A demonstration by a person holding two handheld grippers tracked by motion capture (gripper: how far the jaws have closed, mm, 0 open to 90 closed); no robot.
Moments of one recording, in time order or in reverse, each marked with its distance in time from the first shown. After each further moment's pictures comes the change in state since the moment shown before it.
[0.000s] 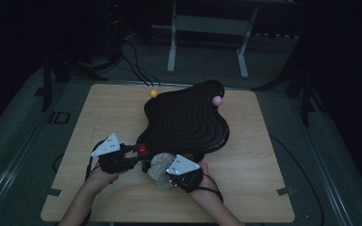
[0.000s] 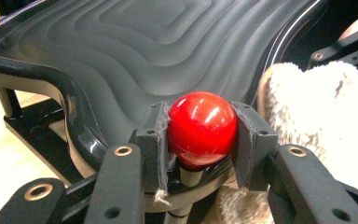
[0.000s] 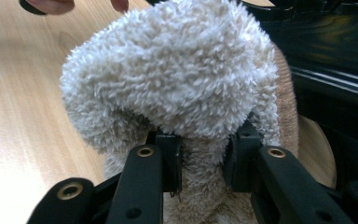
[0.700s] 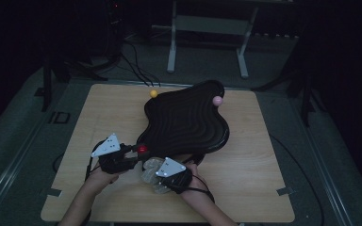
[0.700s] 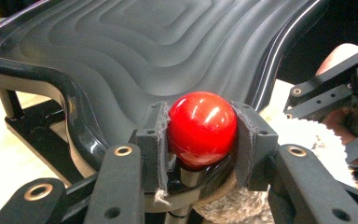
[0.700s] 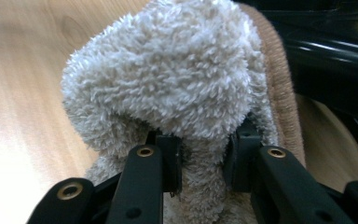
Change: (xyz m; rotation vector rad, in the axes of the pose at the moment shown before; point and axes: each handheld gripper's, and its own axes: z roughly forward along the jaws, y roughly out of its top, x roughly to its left) left arm 0.000 -0.001 0.000 -0.005 0.003 0.003; right arm 0.015 0.001 0.028 0.040 0.014 -0.033
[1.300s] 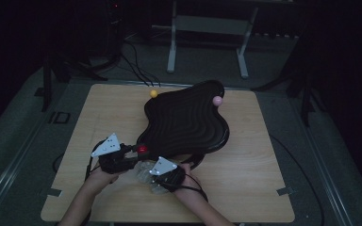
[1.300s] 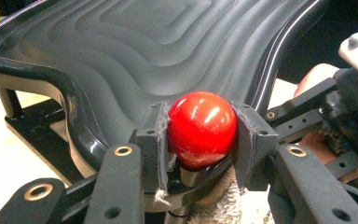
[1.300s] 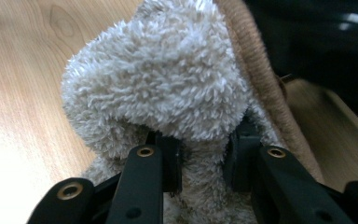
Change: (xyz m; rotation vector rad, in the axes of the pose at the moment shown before) left arm 0.000 0.000 0.000 0.002 0.000 0.000; right arm 0.007 0.003 0.024 0.030 0.003 0.007
